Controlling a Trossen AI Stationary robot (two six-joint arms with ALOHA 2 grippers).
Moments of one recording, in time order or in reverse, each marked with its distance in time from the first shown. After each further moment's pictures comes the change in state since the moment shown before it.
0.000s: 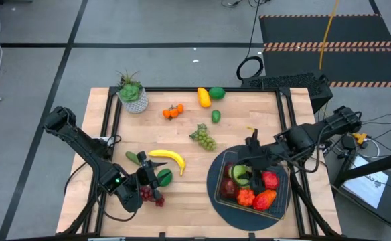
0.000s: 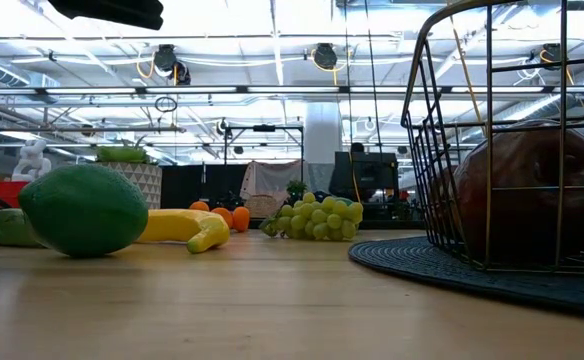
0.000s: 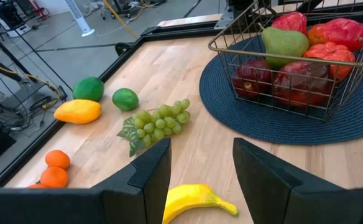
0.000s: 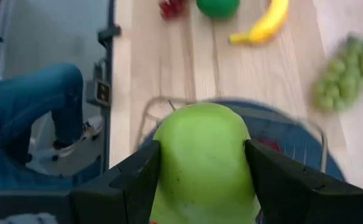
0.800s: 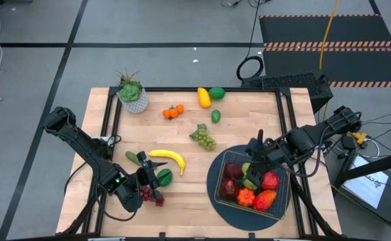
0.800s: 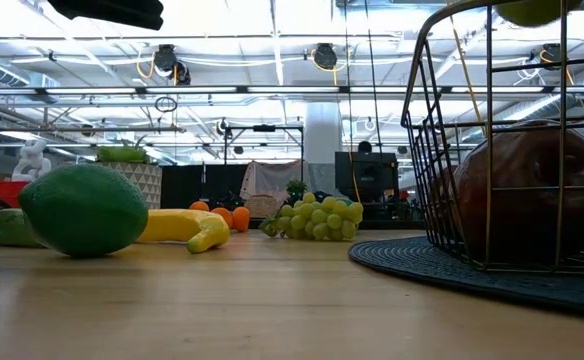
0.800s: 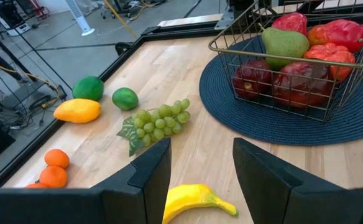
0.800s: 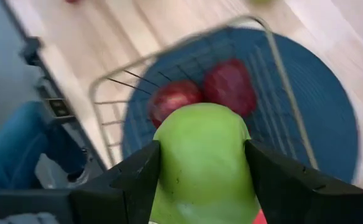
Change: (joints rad) left arm 0.002 0.000 0.000 0.000 0.000 -0.006; right arm 0.029 0.001 0.000 -0.248 0.049 0.556
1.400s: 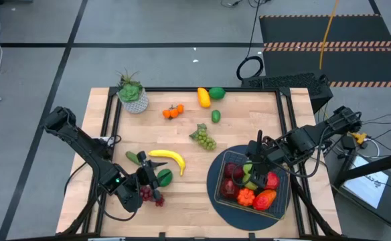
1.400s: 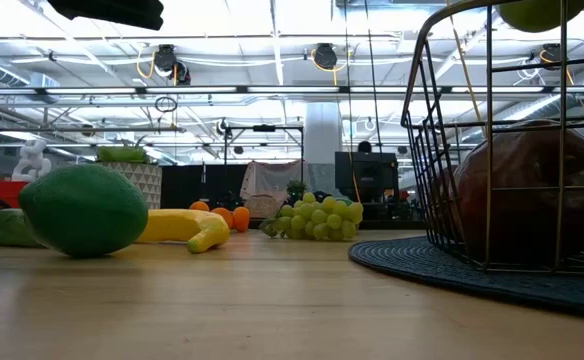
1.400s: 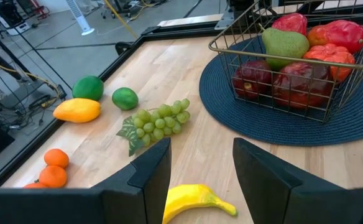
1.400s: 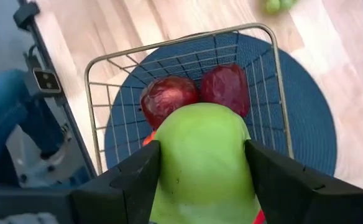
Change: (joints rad) left arm -0.001 0.000 0.000 0.000 0.000 -0.004; right arm 0.000 0.000 0.000 -0.014 -0.003 -0.184
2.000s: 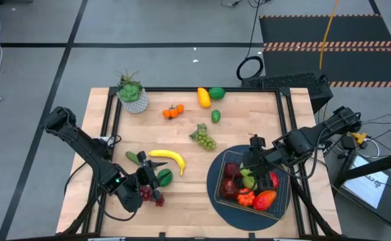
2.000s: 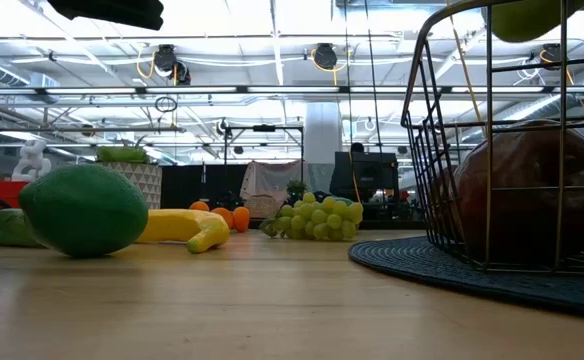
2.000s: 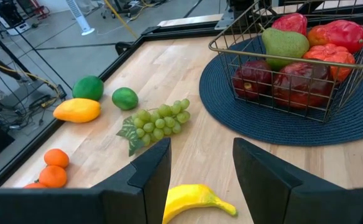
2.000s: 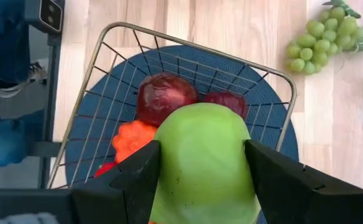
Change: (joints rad) left arm 0.000 0.000 0.000 0.000 0.000 0.000; right arm 0.000 0.000 -0.048 0.086 -0.001 -0.504
